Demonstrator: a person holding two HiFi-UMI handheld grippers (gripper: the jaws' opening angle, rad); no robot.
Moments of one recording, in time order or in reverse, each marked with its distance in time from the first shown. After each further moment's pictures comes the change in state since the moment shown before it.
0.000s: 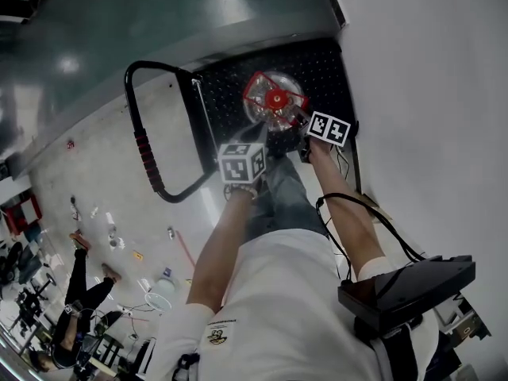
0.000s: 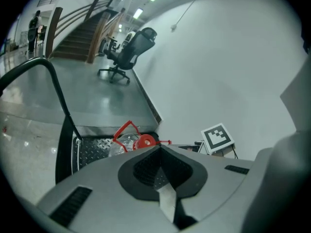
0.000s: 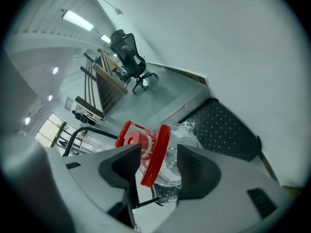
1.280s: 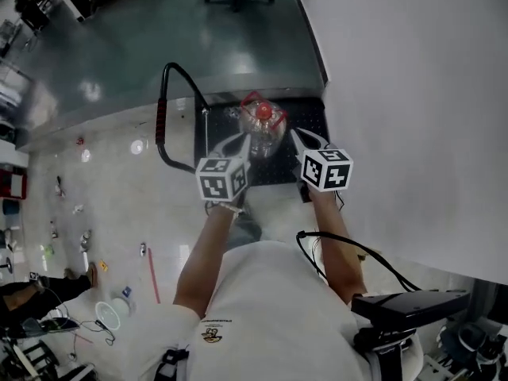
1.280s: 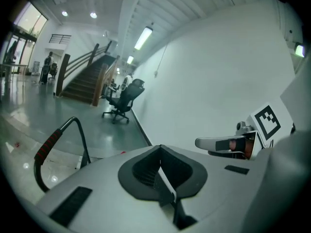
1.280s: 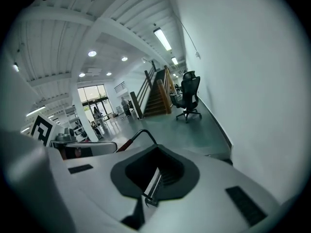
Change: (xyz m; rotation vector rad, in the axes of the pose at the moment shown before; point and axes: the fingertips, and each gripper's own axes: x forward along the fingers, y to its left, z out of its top) left arm -0.238 -0.193 -0.017 0.137 -0.413 0.084; right arm -0.382 0.159 -0.023 -0.640 -0.283 0.290
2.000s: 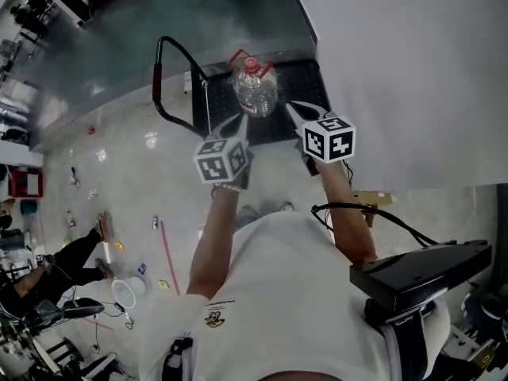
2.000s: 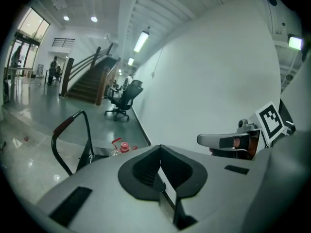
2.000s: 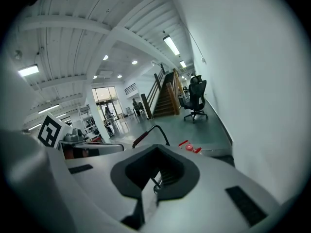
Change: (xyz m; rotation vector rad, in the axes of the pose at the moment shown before) left arm -0.121 -0.124 -0.091 0.001 -0.009 0.043; right arm -0.171 0.044 -0.077 -0.058 -0.026 0.111
